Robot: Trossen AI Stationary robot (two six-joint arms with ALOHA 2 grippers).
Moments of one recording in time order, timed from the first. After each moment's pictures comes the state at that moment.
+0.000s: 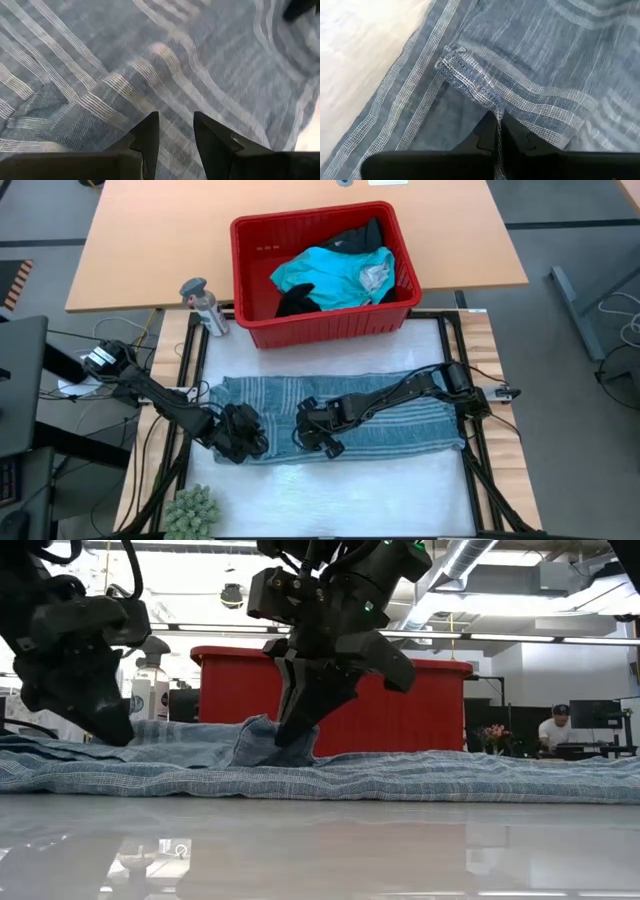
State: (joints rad) left arm -0.54 1.32 0.58 -0.39 -0.53 -1.25; right arm 0.18 2.10 1.58 -0.53 0.07 -0.44
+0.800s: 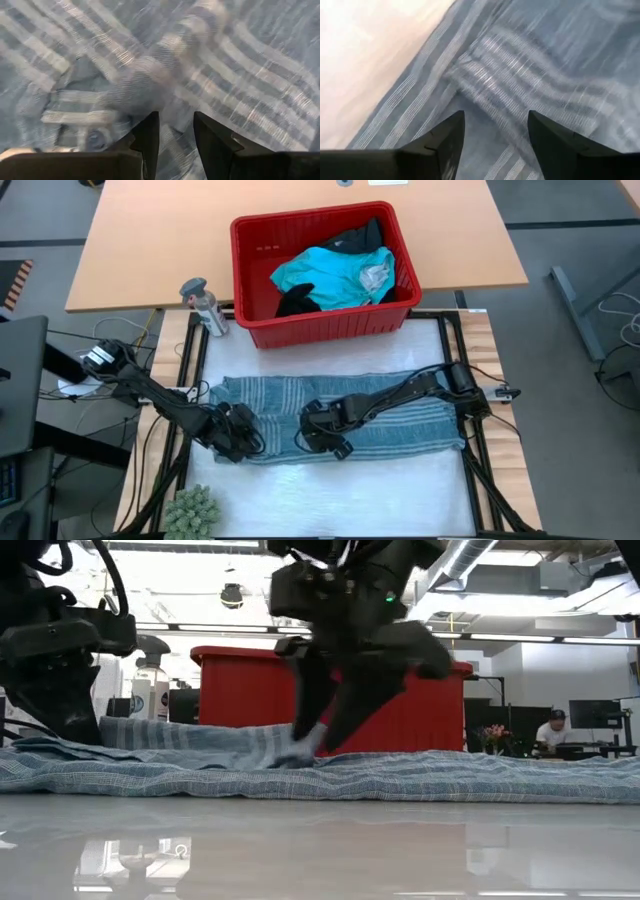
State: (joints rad) left arm -0.54 1.30 0.58 -0.55 -0.46 -1.25; right arm 0.20 2.07 1.59 -0.67 0.04 -0.49
